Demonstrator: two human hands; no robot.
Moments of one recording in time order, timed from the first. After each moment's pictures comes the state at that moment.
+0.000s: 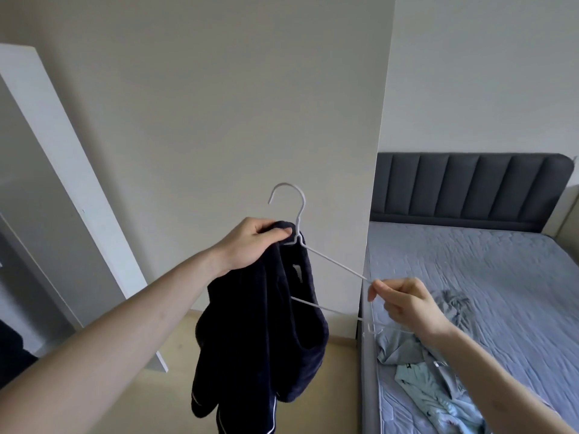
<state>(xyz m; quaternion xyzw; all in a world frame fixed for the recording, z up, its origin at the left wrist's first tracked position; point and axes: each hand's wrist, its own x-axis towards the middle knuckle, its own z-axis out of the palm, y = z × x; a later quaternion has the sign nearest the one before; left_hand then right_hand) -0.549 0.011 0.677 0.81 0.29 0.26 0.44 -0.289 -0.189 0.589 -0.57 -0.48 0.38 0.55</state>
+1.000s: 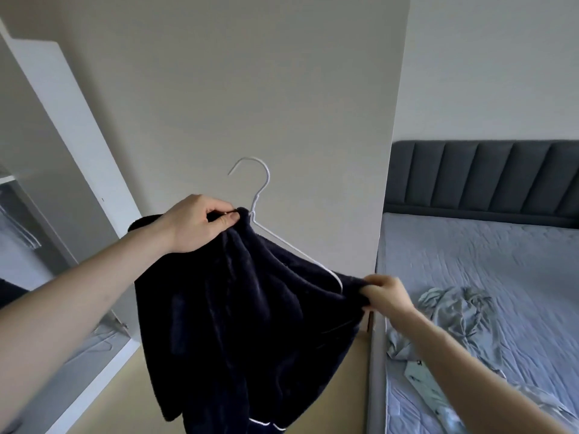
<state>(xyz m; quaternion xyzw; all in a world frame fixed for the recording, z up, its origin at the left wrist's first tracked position) -0.615 0.040 0.714 0.91 0.33 0.22 0.10 -0.263 -0.114 0.525 -0.71 -0.36 0.35 0.50</state>
